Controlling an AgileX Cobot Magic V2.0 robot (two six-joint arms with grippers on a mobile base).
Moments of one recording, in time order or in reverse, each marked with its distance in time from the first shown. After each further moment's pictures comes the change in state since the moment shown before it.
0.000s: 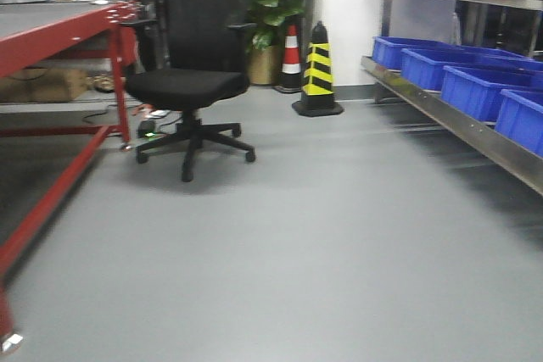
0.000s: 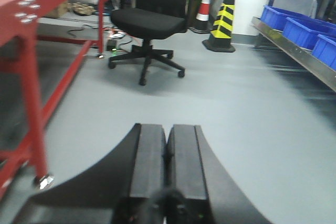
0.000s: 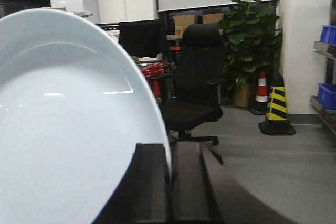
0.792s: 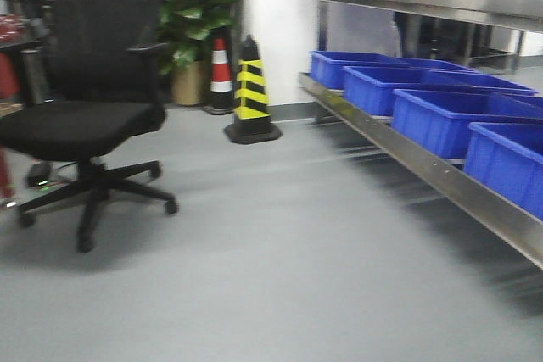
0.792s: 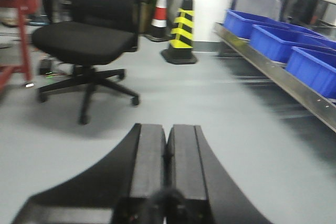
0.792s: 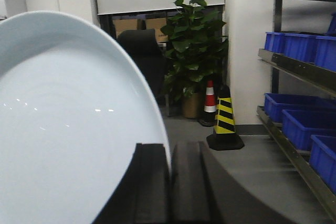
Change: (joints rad) left arm 0.000 0.000 0.000 0.000 0.000 0.000; right arm 0.000 0.000 0.000 0.000 0.000 0.000
